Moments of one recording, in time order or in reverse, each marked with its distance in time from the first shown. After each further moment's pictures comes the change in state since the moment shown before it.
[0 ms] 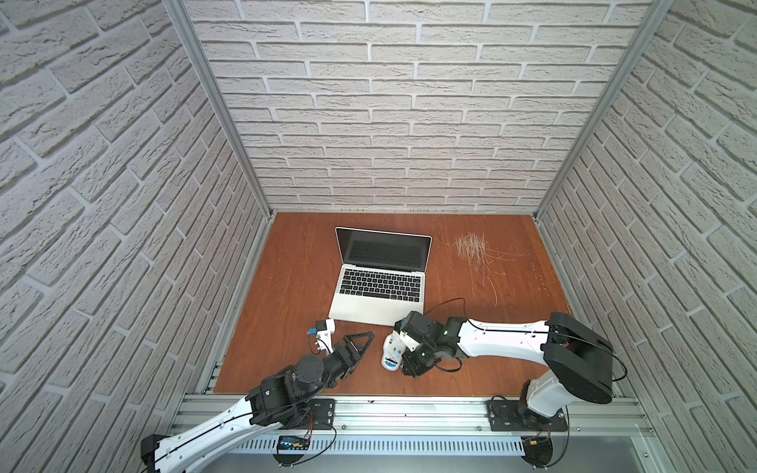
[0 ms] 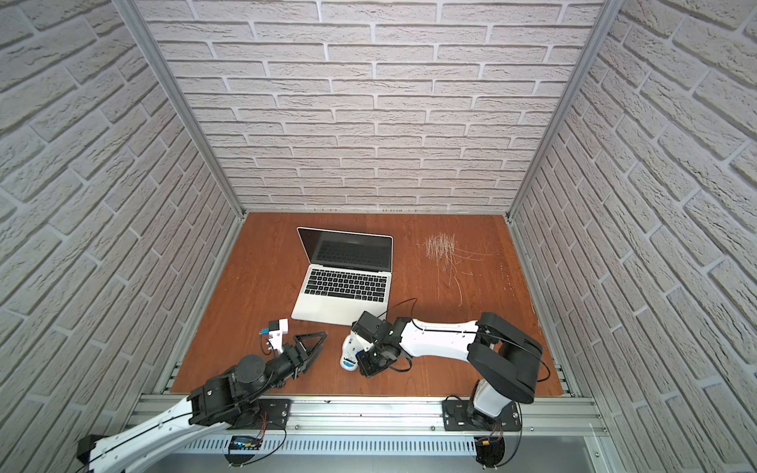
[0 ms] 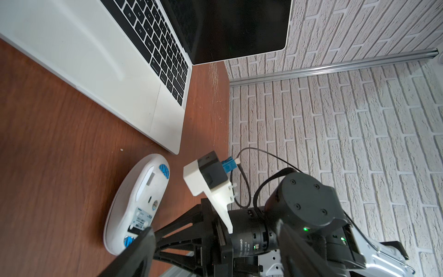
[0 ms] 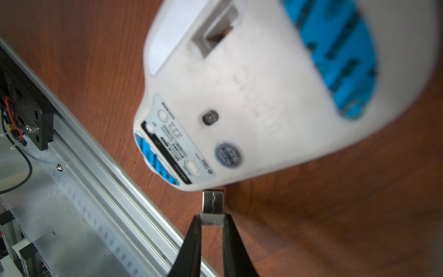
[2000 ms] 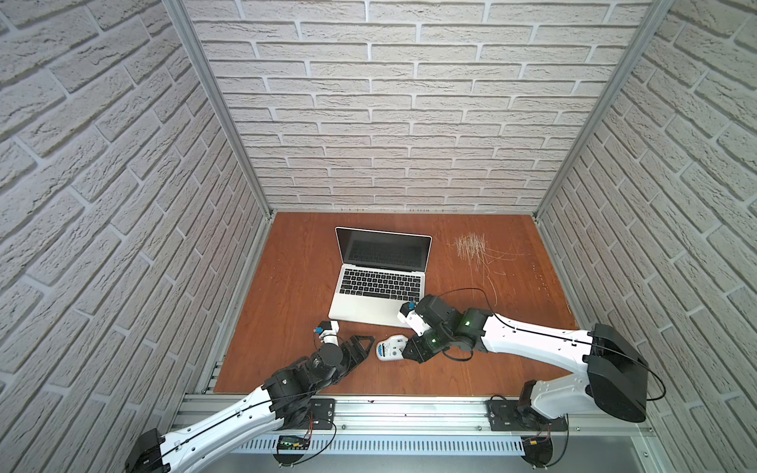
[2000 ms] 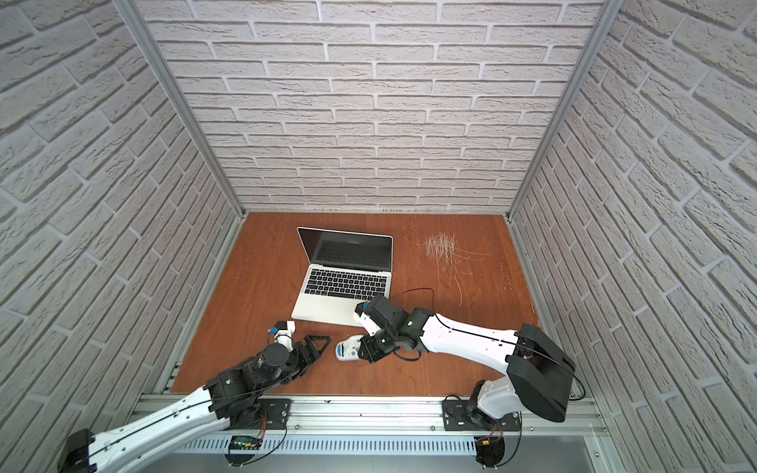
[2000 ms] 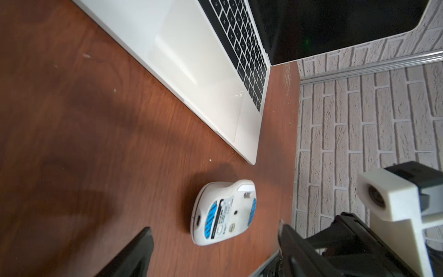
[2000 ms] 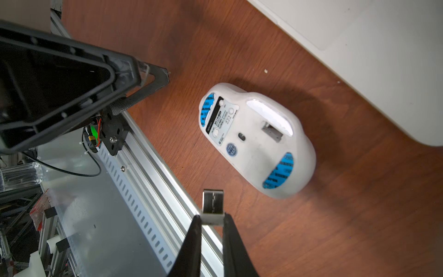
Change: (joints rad) left arm 0.138 0.339 -0.008 0.052 0.096 0.092; right arm -0.101 -0.205 -0.002 -0.013 -0.050 -0.055
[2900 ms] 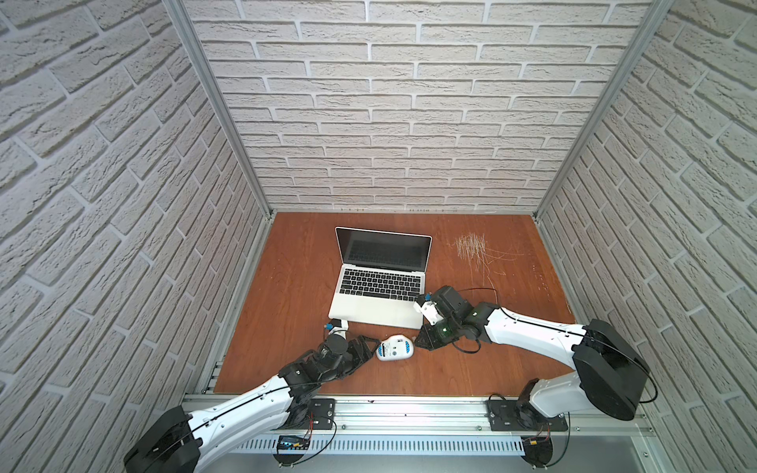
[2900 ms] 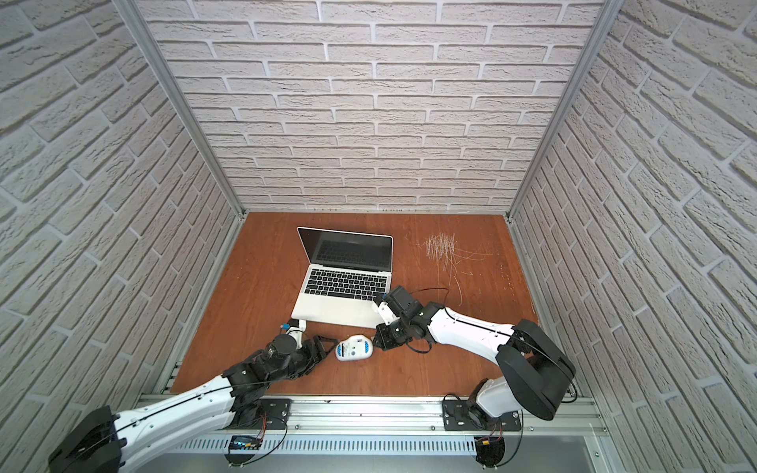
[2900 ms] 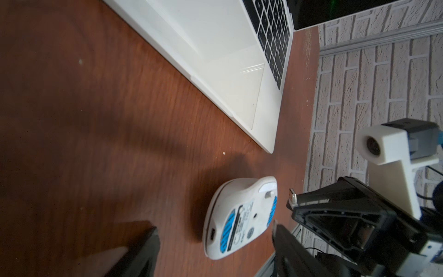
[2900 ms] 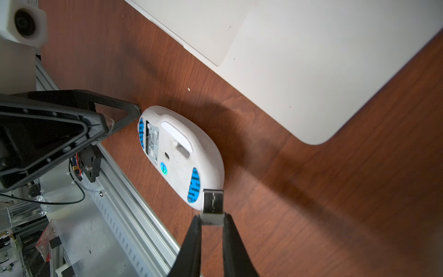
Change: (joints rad) left arm 0.113 0.361 -0.033 0.335 0.212 0.089; right arm -0.194 0.035 -0.097 0.084 -0.061 -0.023
